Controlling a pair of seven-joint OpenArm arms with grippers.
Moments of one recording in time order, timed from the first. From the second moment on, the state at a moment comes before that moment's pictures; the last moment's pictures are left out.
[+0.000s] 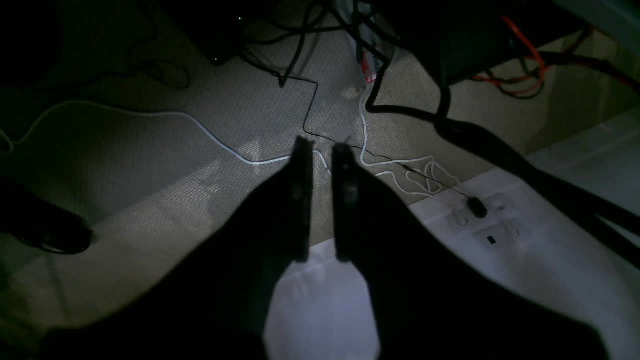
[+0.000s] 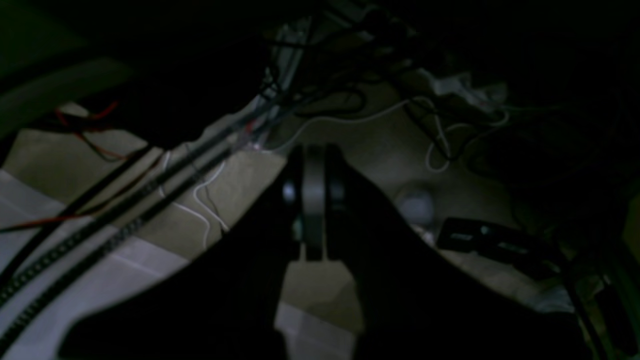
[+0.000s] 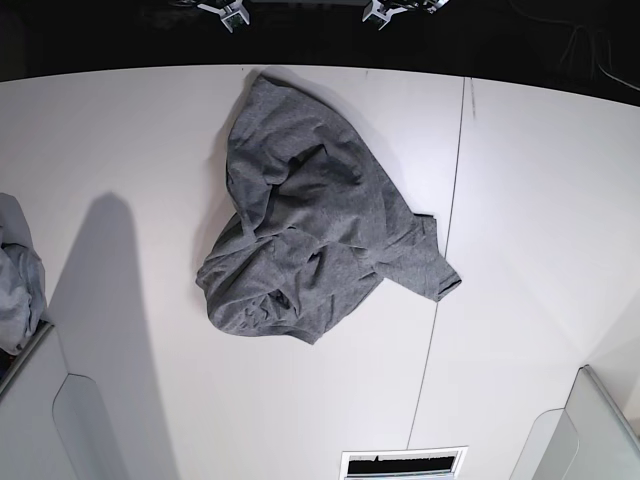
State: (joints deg) left arm 4.3 -1.1 25.2 13.2 -2.2 -9.3 14.8; right arm -9.0 1.9 -16.0 17.3 -10.0 9.7 -3.3
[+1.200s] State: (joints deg) left arm 39.0 -6.9 -3.5 76.9 -8.1 -18.9 25.0; right arm -47.2 25.2 -16.0 82.1 0.3 16.9 -4.6
